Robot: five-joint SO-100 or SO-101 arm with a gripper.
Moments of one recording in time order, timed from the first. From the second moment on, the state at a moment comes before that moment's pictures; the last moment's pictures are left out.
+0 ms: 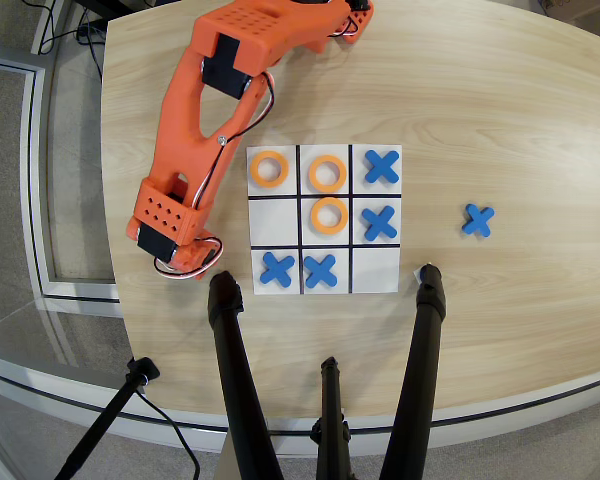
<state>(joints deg) 30.8 47.4 59.2 60.4 -89.6</state>
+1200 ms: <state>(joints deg) 1.2 124.0 116.1 72.9 -74.0</state>
